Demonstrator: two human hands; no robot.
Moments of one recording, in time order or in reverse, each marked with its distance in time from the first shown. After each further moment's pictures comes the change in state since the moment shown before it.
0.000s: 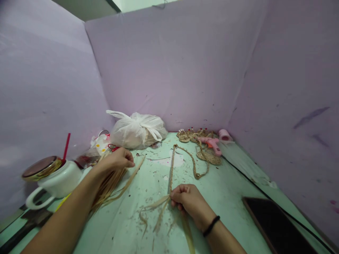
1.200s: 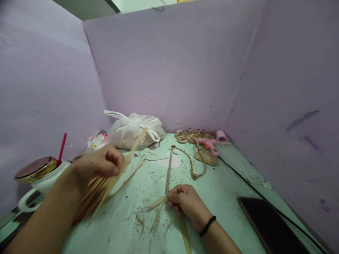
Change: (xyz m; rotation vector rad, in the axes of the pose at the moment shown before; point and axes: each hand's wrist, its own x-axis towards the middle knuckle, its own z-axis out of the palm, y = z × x) left_hand -0.060 0.032 -0.035 -0.395 -0.254 0.143; right_hand -0.001 -0.001 0.001 -0.001 0.006 -0.008
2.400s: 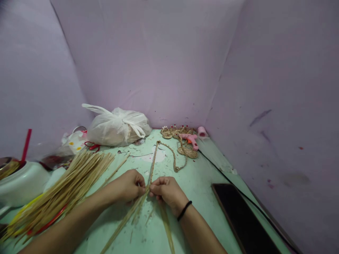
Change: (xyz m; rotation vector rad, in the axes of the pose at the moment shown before) left_hand 0.041 0.010 0.119 0.095 -0.099 -0.137; right_hand 0.006 0.006 -0.006 0.130 -0.050 -0.055
